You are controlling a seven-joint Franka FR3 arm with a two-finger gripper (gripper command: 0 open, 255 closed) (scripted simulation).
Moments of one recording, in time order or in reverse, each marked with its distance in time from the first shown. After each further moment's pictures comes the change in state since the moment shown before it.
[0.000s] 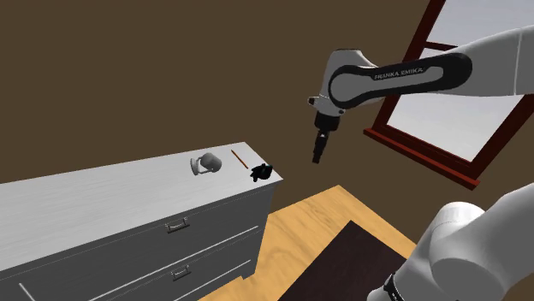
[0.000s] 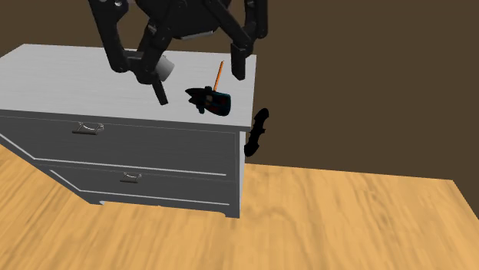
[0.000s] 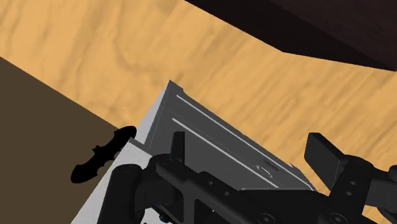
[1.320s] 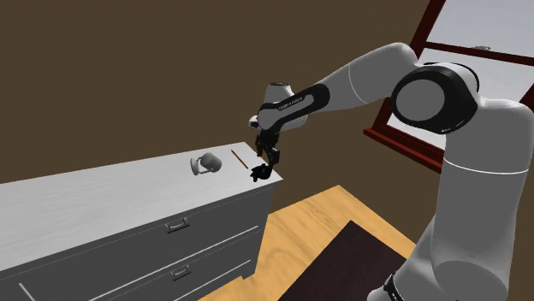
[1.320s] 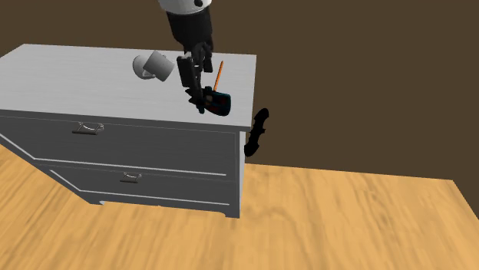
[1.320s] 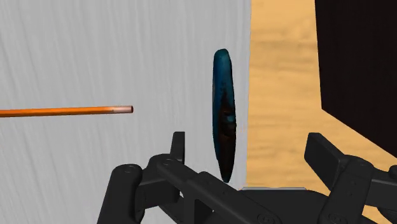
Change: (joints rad) arm 0.053 0.729 0.014 0.453 0.146 0.346 -0.908
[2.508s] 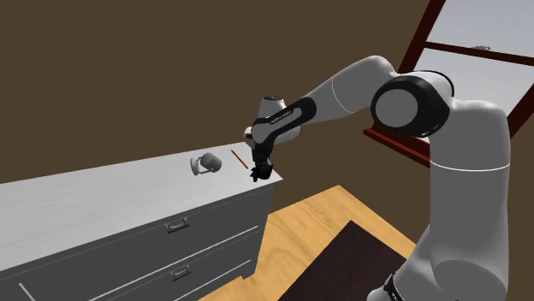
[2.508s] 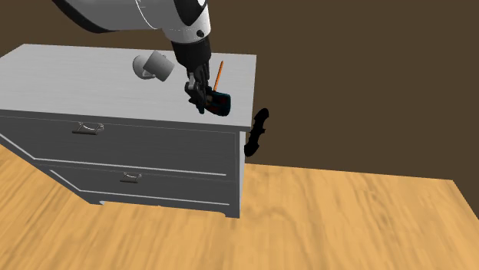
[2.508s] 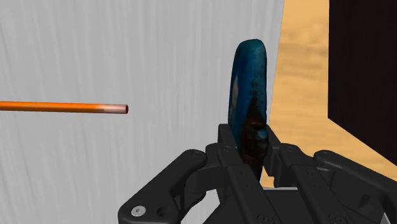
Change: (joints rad) arm -0.011 0.109 0.026 0.019 0.020 0.096 -0.058
